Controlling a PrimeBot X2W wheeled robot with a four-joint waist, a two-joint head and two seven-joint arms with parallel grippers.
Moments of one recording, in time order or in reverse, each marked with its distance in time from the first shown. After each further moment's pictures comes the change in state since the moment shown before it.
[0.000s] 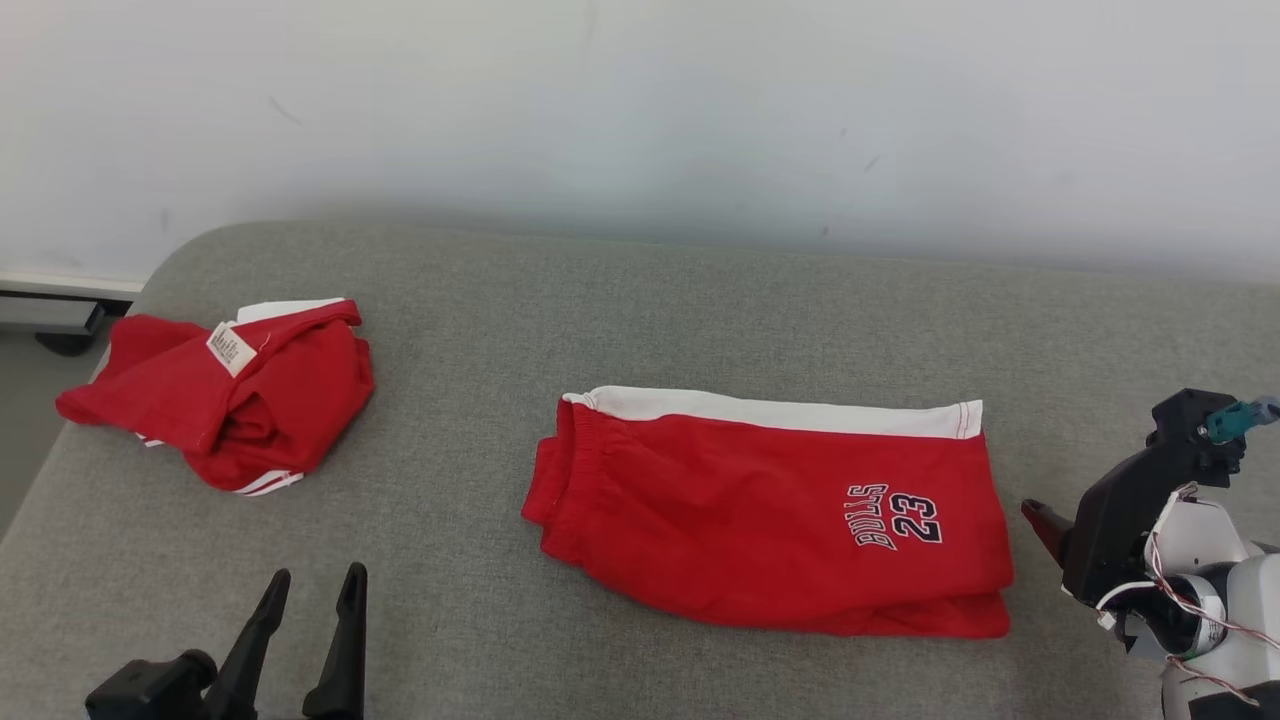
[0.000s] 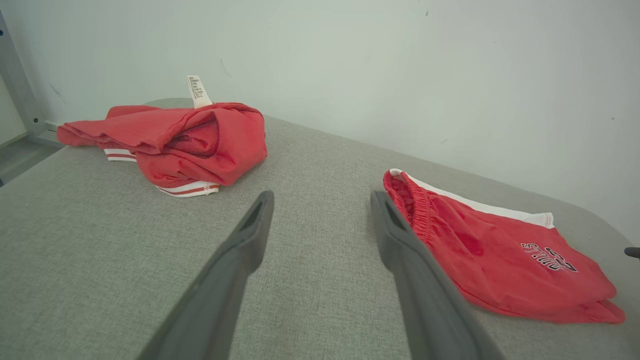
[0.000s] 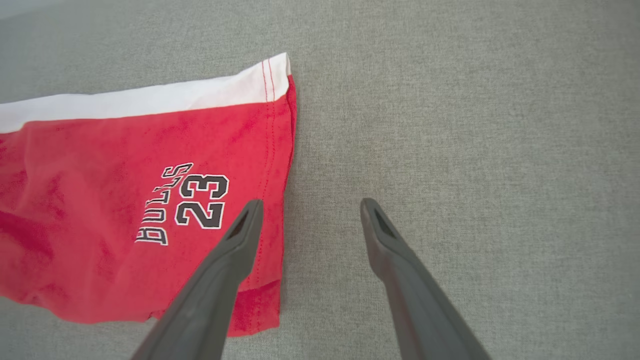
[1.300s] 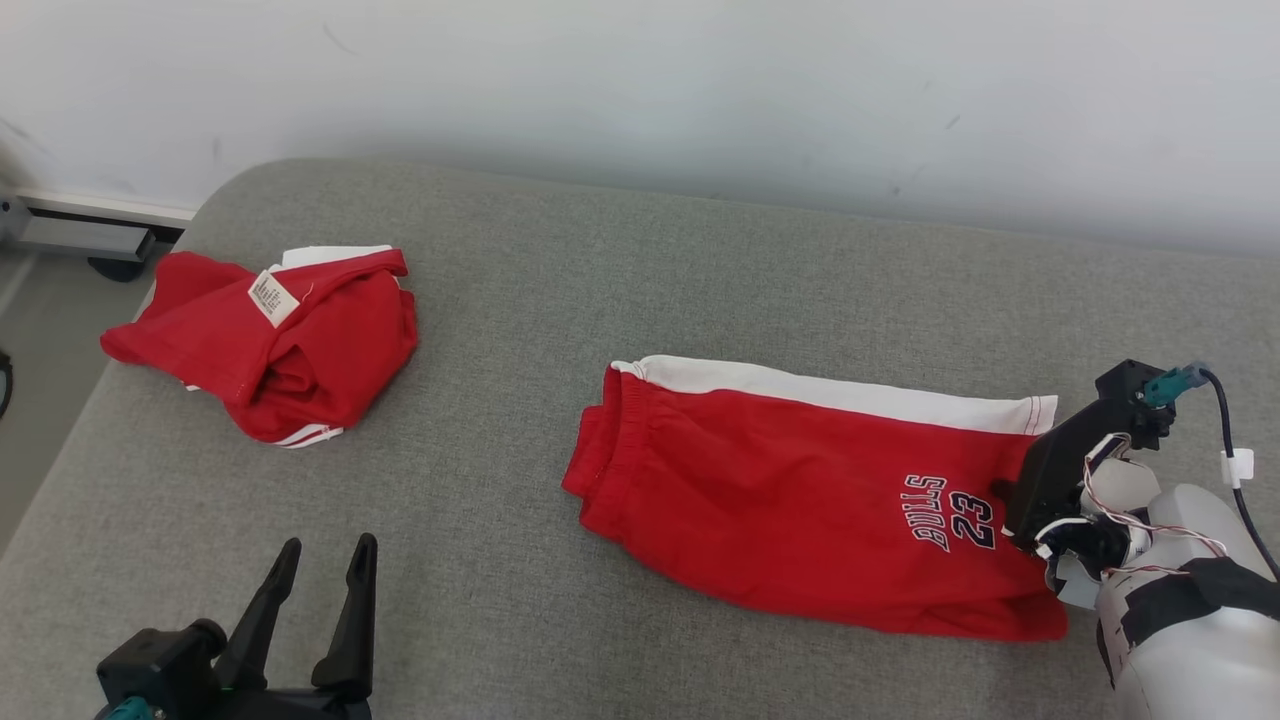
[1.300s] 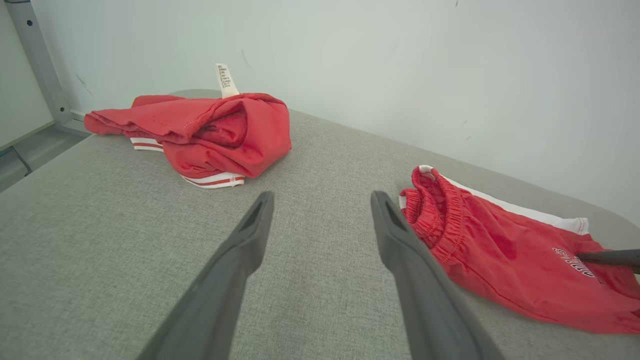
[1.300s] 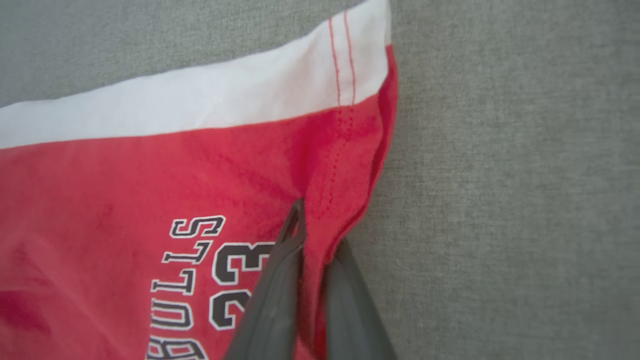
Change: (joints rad) left arm -0.072 -0.009 -0.021 0.048 -0.004 -0.026 -0.013; right arm -0.370 0.002 -0.090 0.723 -0.086 0.001 -0.235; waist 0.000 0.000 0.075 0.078
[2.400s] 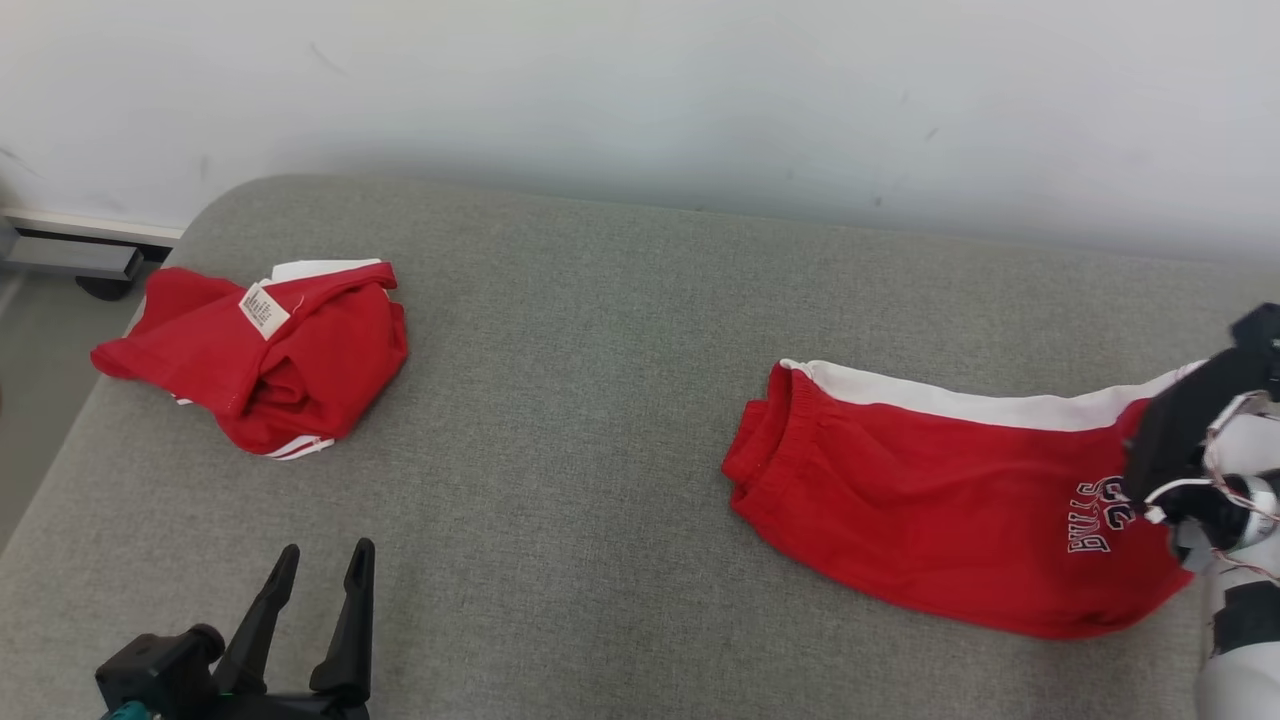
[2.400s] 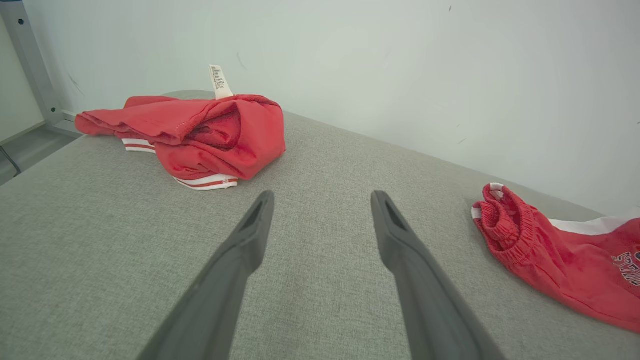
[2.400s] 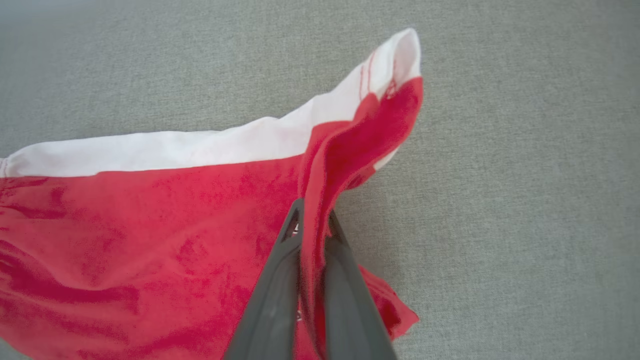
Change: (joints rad) left arm 0.001 0.000 -0.004 0.020 -0.017 -0.008 -0.016; right arm 0.121 -0.001 -0.124 -0.534 -0.152 0.000 0.290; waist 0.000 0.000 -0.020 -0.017
